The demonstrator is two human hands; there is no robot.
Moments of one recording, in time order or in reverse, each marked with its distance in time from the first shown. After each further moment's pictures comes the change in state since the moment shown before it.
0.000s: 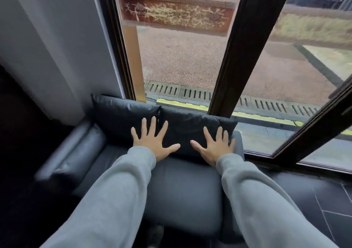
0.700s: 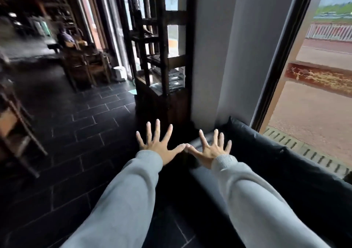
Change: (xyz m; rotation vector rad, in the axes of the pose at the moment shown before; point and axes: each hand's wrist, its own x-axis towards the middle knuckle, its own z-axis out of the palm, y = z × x) left_hand -0.496 -0.250 -0.077 -0.170 0.269 -0.807; right_hand -0.382 -0.344 -0.005 -0.117 -0.018 -0.816
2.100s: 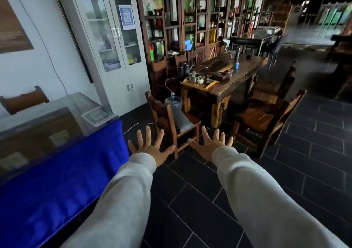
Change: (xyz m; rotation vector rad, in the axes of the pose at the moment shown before) left_hand -0.526 -0.913 -0.035 -0.162 0.054 -1.439; right_hand -0.386 -0.989 0.300 -0.281 -0.403 -1.244
